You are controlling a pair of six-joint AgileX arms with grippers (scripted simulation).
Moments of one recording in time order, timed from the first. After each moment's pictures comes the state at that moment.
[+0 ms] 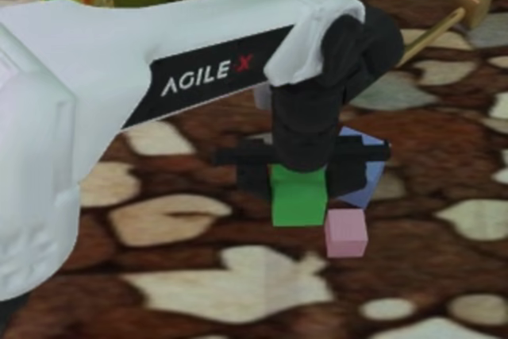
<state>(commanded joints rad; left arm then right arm) -0.85 2.18 1.83 -1.21 -0.01 -0.84 0.00 0.00 0.00 0.00 0.00 0.00</state>
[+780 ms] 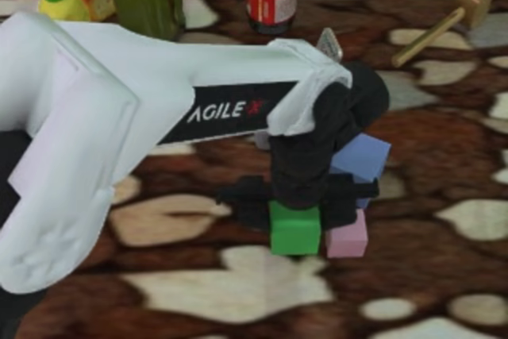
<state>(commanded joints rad) -0.85 2.24 1.65 -0.97 -0.01 -0.85 0.00 0.00 0.00 0.00 0.00 0.00</state>
